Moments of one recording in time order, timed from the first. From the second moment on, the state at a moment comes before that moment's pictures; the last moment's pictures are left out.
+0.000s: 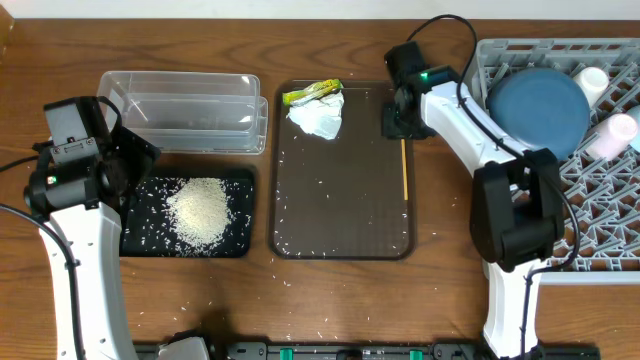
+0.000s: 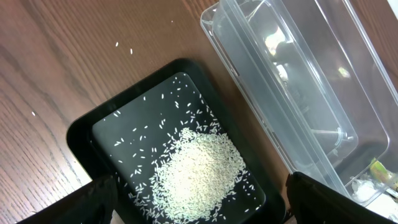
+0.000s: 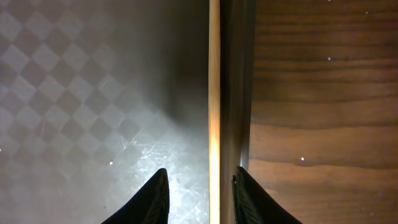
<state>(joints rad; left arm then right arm) 0.29 1.29 1.25 -1.02 -0.13 -0.70 0.34 2.20 1.74 -0.88 0.07 0.37</state>
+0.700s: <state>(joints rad) 0.29 1.29 1.25 -1.02 -0.13 -0.70 0.34 2.27 1.75 -0.86 0.07 0.40</state>
